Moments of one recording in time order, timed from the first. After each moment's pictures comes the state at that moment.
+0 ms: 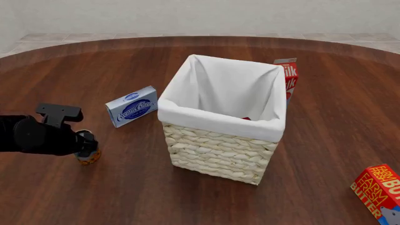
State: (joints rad) left arm 0.02 1.52 -0.60 0.13 0.13; right arm 0.65 0.43 -0.95 0.09 0.25
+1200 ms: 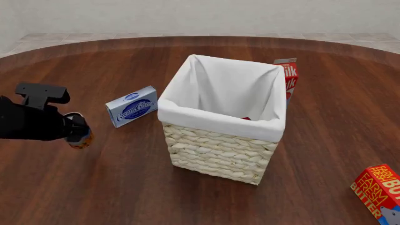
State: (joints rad) left arm 0.02 1.33 -0.67 0.31 0.12; right arm 0.65 0.42 -0.97 0.10 0.25
